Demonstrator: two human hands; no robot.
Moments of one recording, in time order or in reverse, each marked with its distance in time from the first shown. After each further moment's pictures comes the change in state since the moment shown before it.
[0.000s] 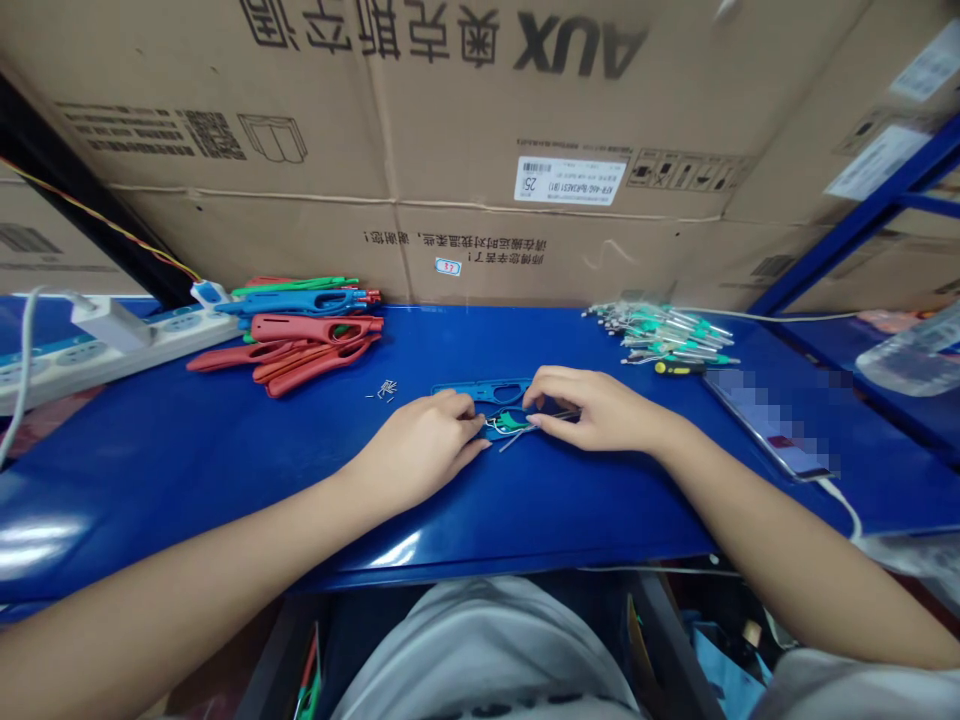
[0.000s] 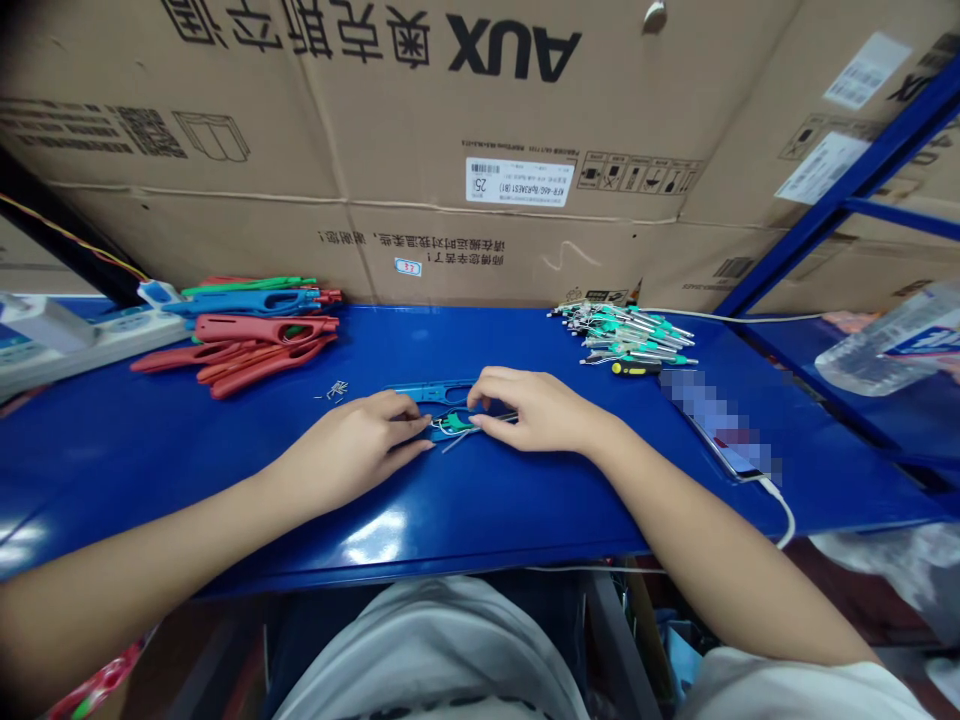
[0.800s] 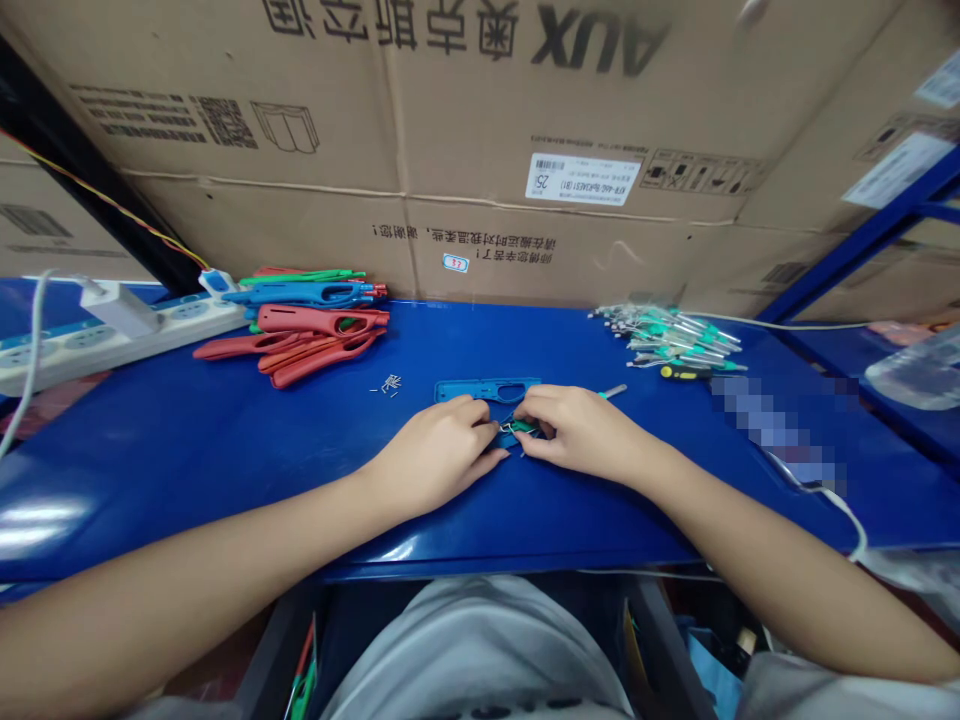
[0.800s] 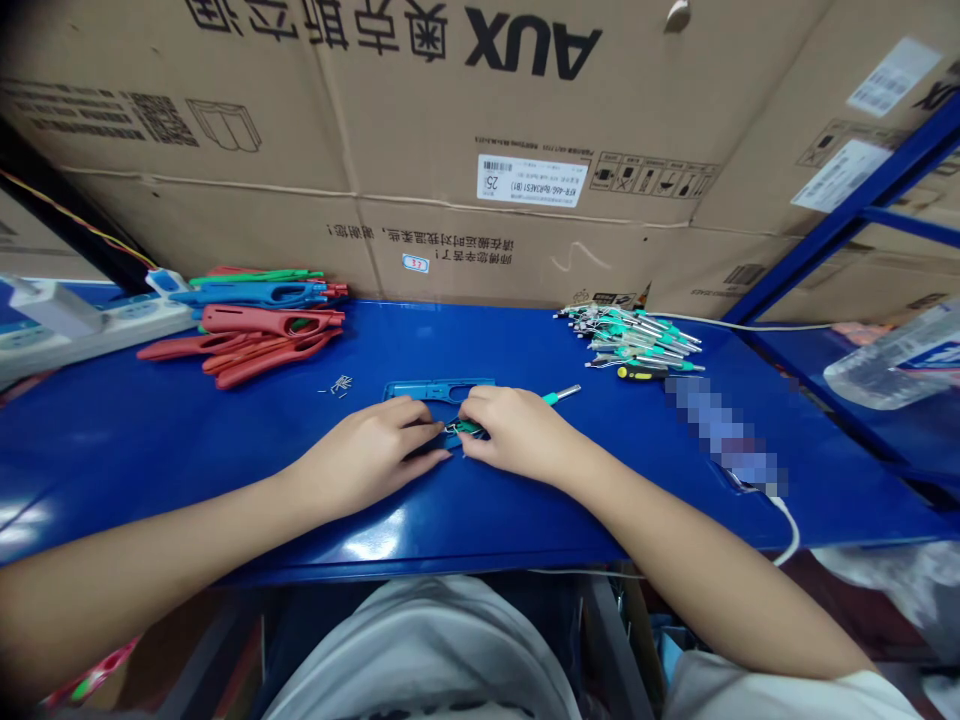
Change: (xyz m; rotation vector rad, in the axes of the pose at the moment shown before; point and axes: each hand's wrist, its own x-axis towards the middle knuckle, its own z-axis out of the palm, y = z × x) left_hand 0.000 0.011 0.011 -0.048 0.083 0.040; right_hand 0.011 -0.028 0.021 -0.143 -0.037 0.083
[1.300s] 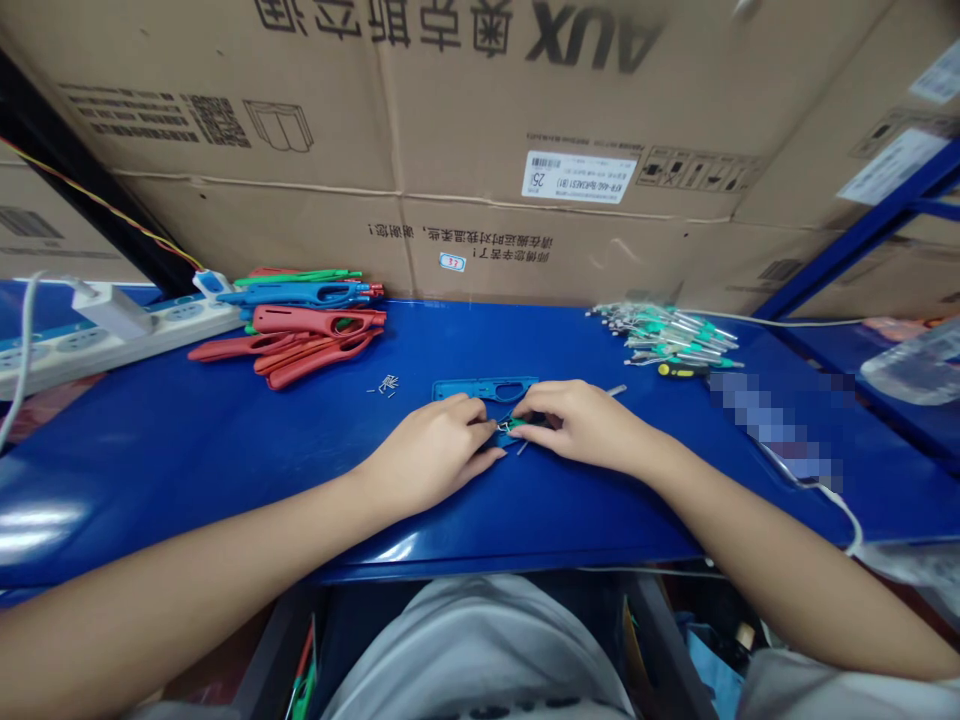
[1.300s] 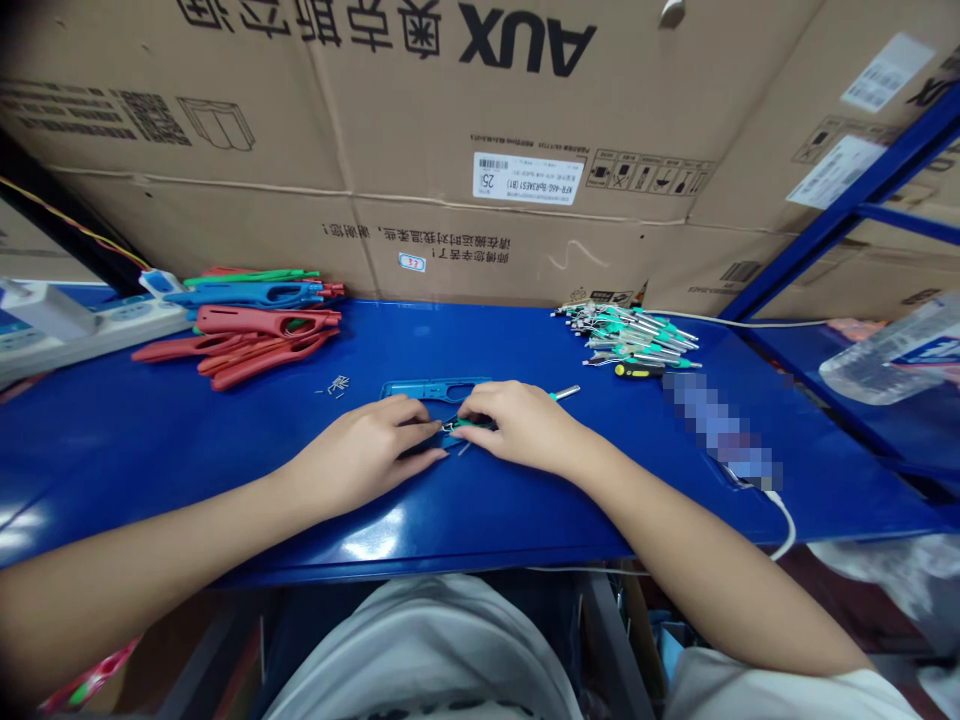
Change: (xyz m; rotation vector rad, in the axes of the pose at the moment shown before) left_hand 0.000 -0.003 -0.001 -0.022 0.004 0.004; right_hand -0.003 0.010 -0.001 0.132 0.023 -0.023
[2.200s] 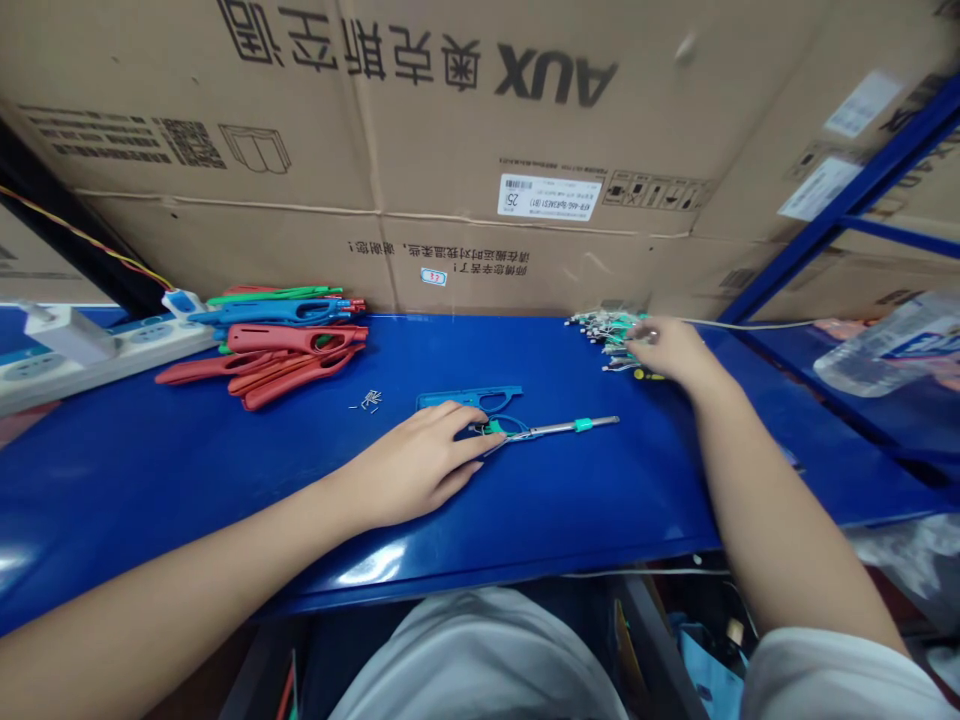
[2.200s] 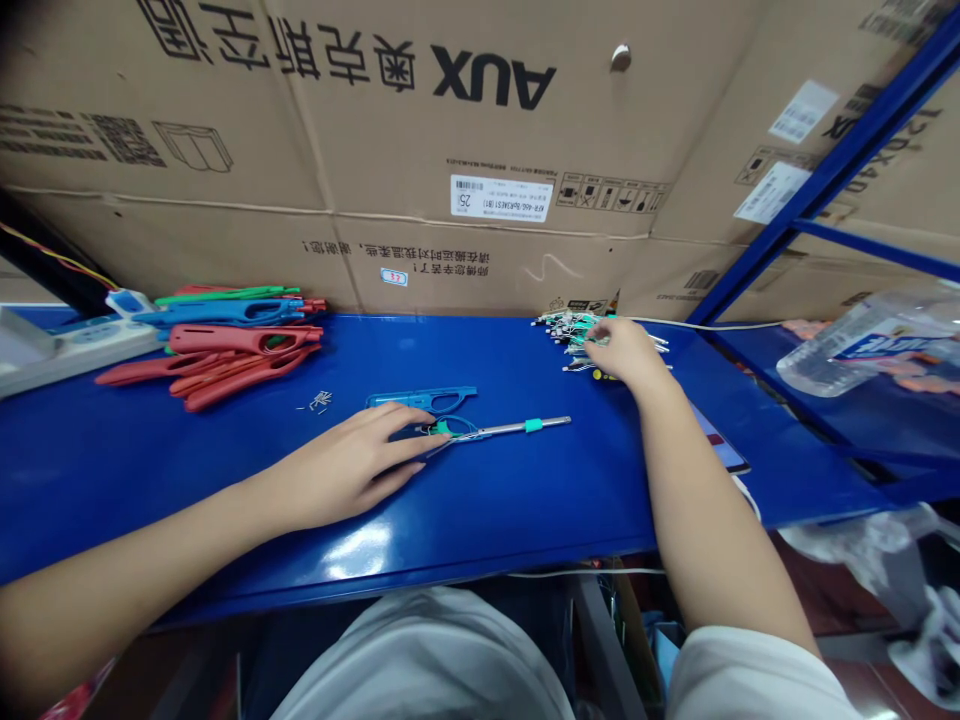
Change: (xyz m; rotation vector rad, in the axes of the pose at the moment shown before) left_hand -0.002 -0.012 -0.006 -0.108 -0.049 0.164; right_hand -0.040 0.135 -0.081 -0.317 0.369 0.847
